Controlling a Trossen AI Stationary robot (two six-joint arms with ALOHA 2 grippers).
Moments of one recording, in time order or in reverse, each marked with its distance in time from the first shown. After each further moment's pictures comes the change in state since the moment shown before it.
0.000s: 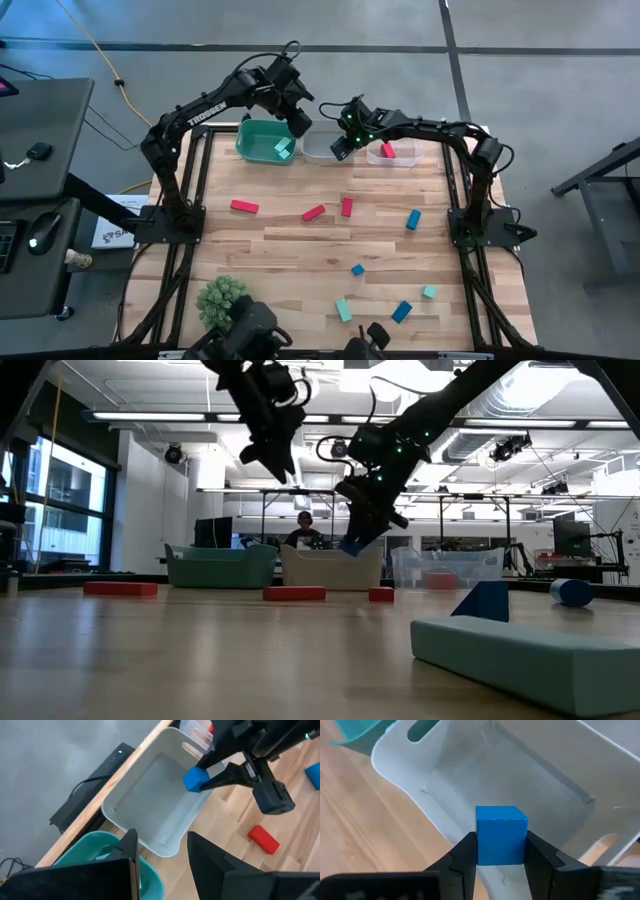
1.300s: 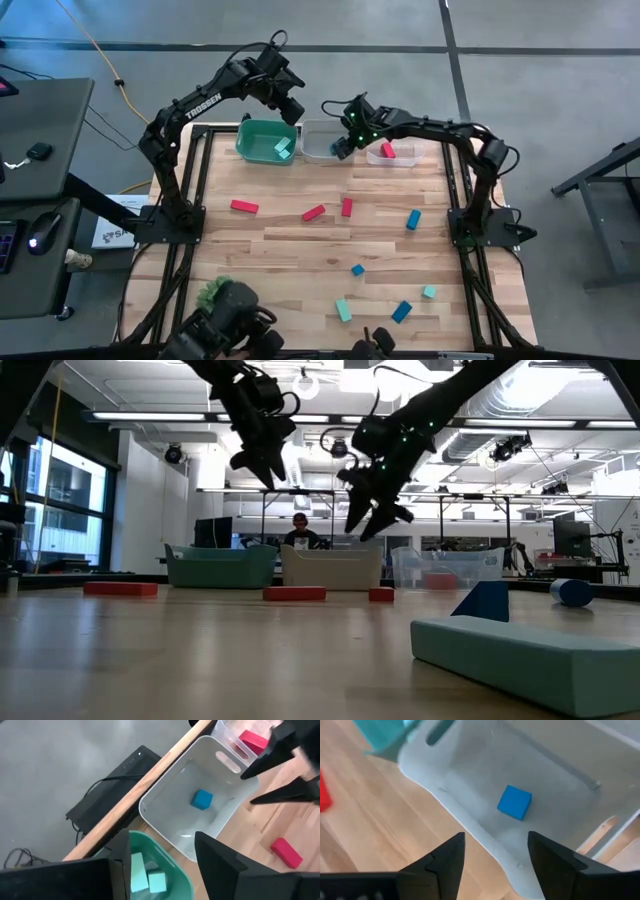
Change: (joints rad) left arm 0.110 0.006 0.000 0.010 0.007 0.015; right arm 0.000 -0.061 0.000 -0.052 -0.051 0.086
